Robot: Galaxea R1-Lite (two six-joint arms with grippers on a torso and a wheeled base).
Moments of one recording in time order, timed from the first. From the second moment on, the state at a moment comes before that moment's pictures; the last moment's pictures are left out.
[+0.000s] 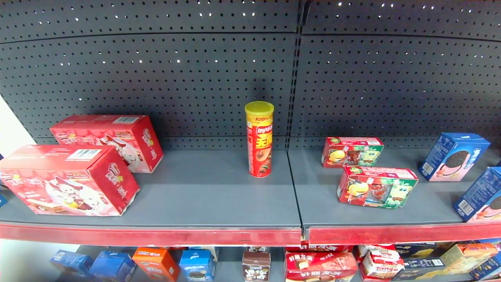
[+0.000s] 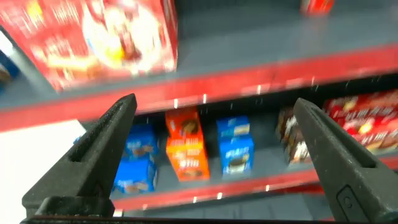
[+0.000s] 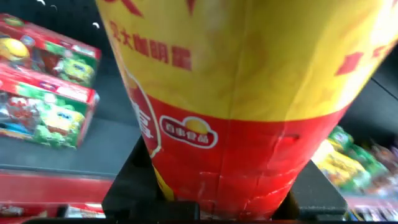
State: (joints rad) left arm 0.00 0.02 -0.06 0.01 -0.10 0.12; right arm -0.01 0.66 -0.23 -0.70 -0.21 -0.56
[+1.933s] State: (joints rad) left arm -0.28 1.52 -0.86 -0.41 -0.32 0.01; right arm -0.27 0.37 -0.48 -0.09 -0.31 -0.55
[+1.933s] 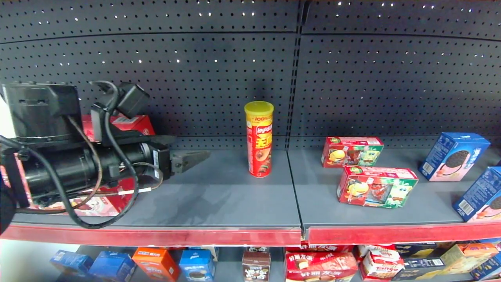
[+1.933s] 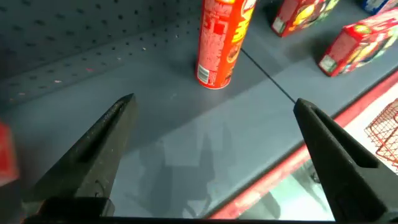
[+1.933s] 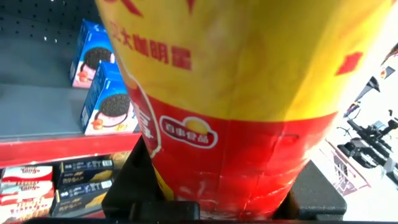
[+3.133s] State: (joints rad) left arm -0.36 1.87 -1.09 -0.52 -0.31 -0.03; right arm -0.28 0.37 -0.43 -0.09 -0.32 -0.56
